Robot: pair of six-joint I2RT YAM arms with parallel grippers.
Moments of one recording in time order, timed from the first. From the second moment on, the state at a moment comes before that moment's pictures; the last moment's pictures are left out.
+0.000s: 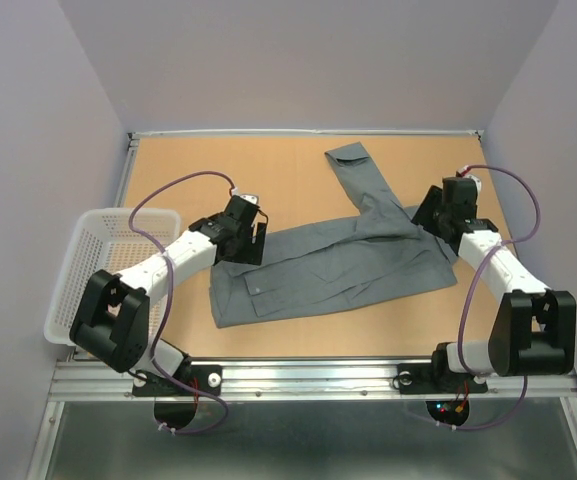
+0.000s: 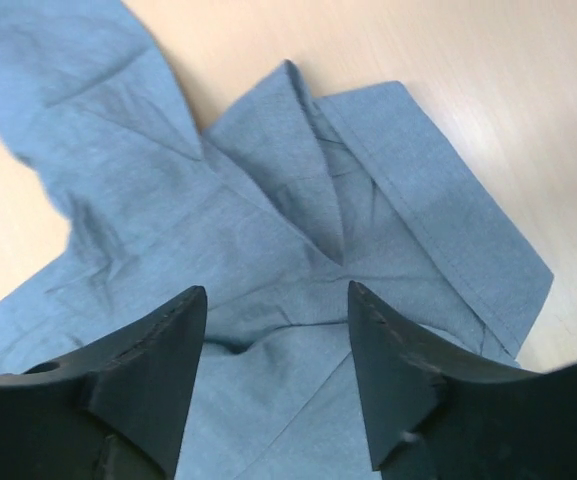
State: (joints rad) left arm -0.54 1.45 0.93 -0.54 -0.24 -0.31; right arm 0.01 1.35 0.87 -0.26 0.17 0.48
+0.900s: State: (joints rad) left arm -0.50 1.75 1.06 -0.39 -0.13 -0.41; right arm -0.01 1.63 1.01 -0.26 0.08 0.49
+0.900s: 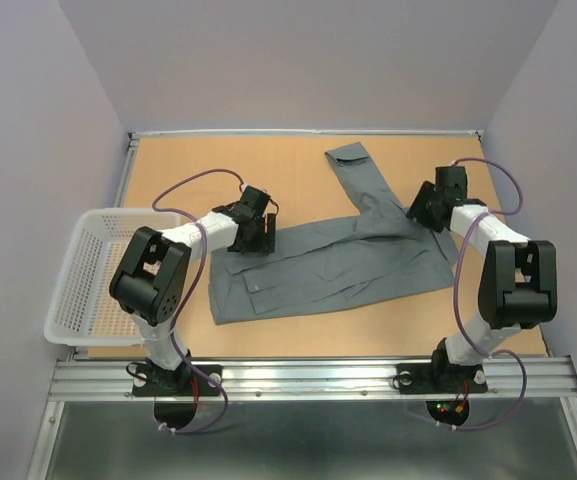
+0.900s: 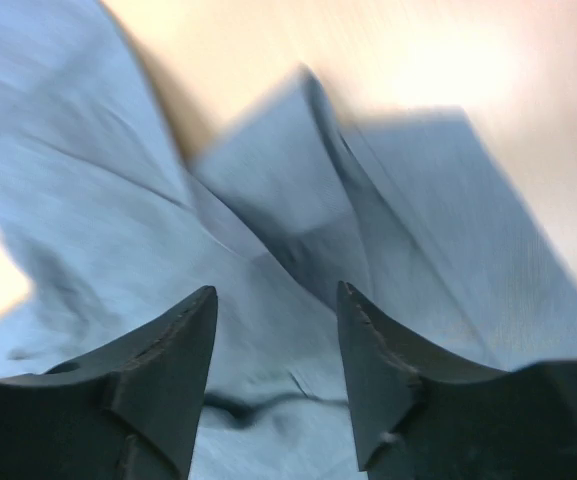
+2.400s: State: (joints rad) left arm -0.49 1.75 1.24 -0.52 -0.28 -0.32; right arm 0.15 2.30 1.74 -0.15 -0.06 -0.11
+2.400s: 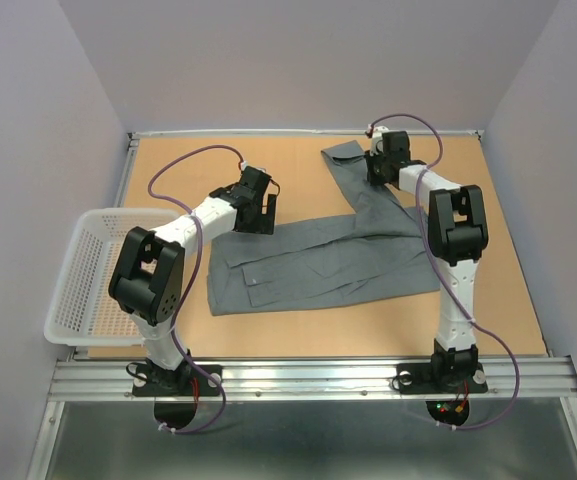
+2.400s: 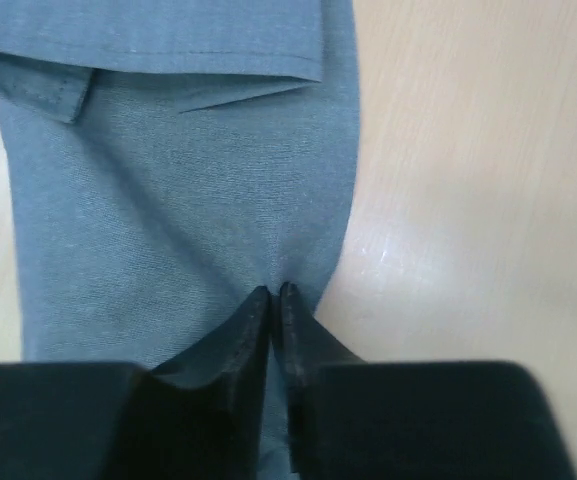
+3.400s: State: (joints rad) left arm -0.49 1.63 1.19 -0.49 -0.25 -0.38; right arm 0.41 1.59 1.04 -0.22 -0.25 0.02
